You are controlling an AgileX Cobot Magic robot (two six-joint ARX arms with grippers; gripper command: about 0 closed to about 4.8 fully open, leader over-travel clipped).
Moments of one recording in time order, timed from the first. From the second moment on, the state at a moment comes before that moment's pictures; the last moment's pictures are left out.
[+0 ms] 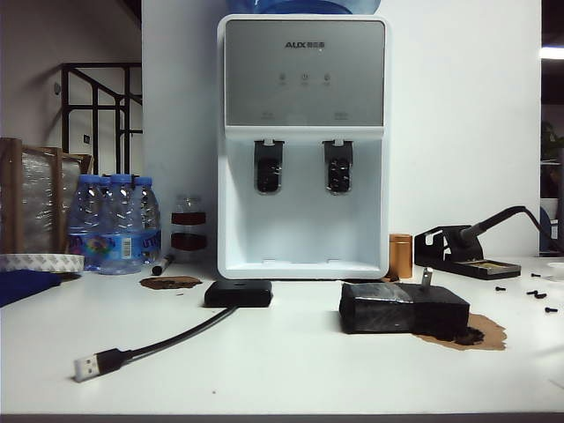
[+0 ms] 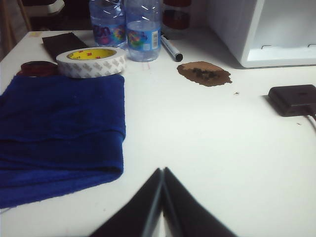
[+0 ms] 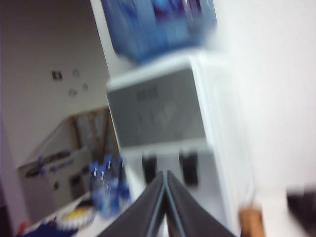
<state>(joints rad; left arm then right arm) -0.01 0.24 0.01 -0.06 0.10 0.01 -0.07 0.00 0.08 0.27 -0.48 0.36</state>
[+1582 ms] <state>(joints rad) -0.09 0.62 0.31 0.18 0.85 0.05 0.62 0.98 0.20 0.83 0.29 0.02</state>
